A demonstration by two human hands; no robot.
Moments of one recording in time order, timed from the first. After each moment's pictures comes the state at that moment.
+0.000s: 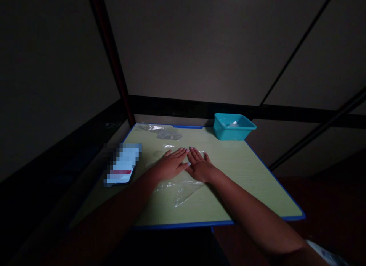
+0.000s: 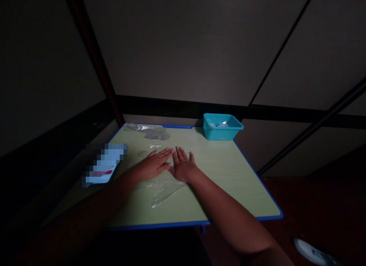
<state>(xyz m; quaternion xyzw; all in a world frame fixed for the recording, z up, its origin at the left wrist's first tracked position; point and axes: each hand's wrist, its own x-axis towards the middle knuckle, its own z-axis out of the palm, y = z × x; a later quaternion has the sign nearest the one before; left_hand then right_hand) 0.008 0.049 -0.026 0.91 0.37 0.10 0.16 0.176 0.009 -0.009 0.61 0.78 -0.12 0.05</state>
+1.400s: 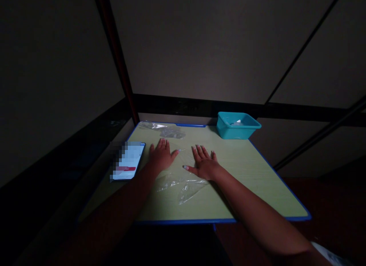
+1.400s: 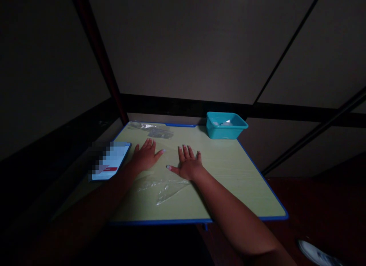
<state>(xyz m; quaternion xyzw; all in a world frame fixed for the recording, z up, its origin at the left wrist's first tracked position) -0.007 0.064 -0.025 0.78 0.62 0.04 0.00 0.178 0.008 -0.007 0.65 0.75 -0.12 0.07</state>
